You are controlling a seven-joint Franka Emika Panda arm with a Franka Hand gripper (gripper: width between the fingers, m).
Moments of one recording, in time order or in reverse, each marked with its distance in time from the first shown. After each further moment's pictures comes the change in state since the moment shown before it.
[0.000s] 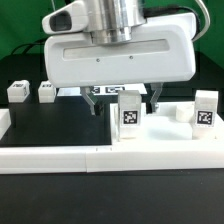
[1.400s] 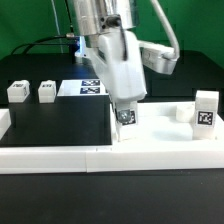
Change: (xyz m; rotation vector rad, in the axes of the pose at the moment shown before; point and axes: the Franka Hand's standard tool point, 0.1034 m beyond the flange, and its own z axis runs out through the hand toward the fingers) arm -0.007 0.008 0.005 0.026 -0.090 1.454
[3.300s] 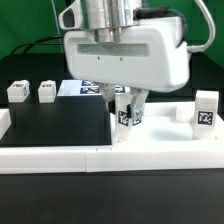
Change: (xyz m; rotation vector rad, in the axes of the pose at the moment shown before) arm -0.004 -0.003 -0.004 -0.026 0.077 -0.489
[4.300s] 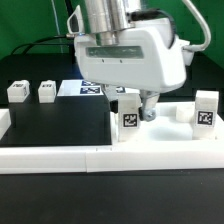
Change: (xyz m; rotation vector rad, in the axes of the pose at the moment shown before) arm -0.010 -0.003 0.004 0.069 -0.035 -0.108
